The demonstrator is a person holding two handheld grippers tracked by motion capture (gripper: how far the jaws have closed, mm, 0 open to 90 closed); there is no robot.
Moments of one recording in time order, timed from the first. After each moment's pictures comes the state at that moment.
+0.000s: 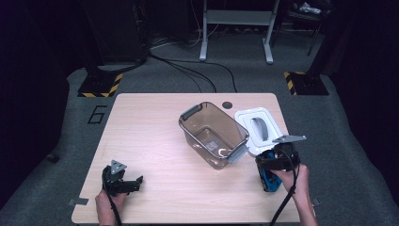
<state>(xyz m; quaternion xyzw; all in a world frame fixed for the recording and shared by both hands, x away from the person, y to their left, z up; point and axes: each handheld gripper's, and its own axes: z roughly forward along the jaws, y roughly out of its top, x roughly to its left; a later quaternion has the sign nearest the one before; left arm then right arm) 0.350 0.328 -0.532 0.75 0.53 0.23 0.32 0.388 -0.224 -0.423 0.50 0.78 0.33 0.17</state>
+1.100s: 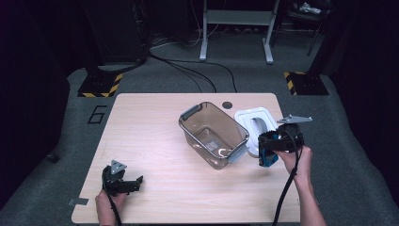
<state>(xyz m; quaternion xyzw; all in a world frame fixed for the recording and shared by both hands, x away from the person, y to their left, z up) 0.350 0.328 -0.532 0.75 0.53 0.23 0.32 0.422 -0.228 -0.381 0.50 0.77 0.35 0.22</state>
